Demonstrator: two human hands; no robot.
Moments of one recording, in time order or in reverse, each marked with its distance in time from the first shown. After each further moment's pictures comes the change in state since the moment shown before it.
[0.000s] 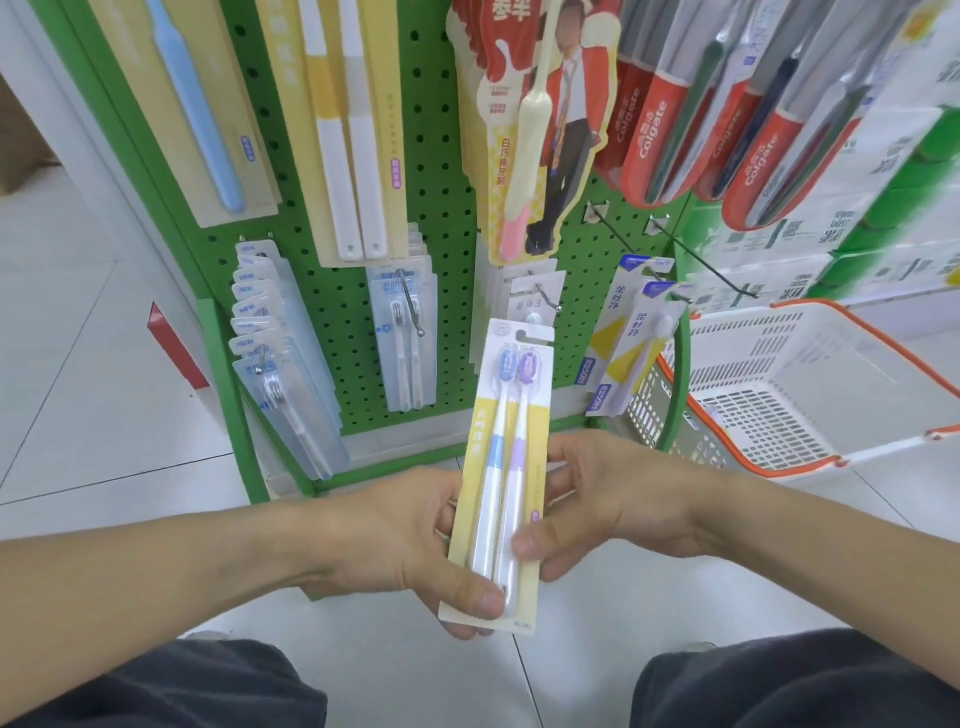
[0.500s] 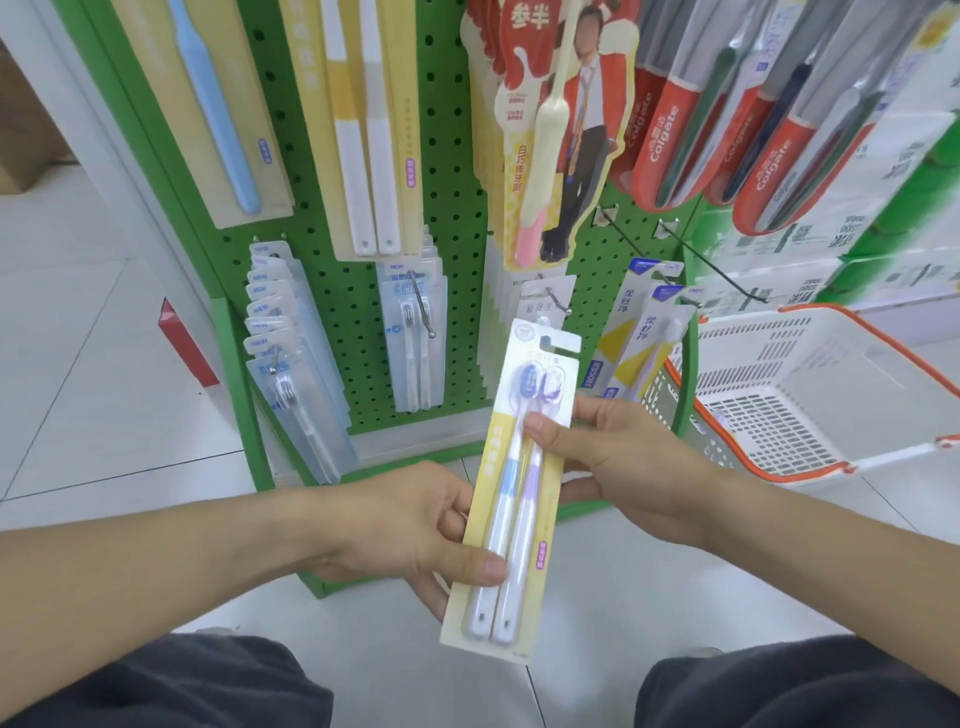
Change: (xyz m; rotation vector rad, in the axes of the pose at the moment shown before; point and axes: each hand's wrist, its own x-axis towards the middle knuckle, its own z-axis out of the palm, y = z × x) left_hand -0.004 0.006 -0.005 0.039 0.034 -0.131; right_hand 0.013 -0.002 0.000 0.267 0.333 -0.126
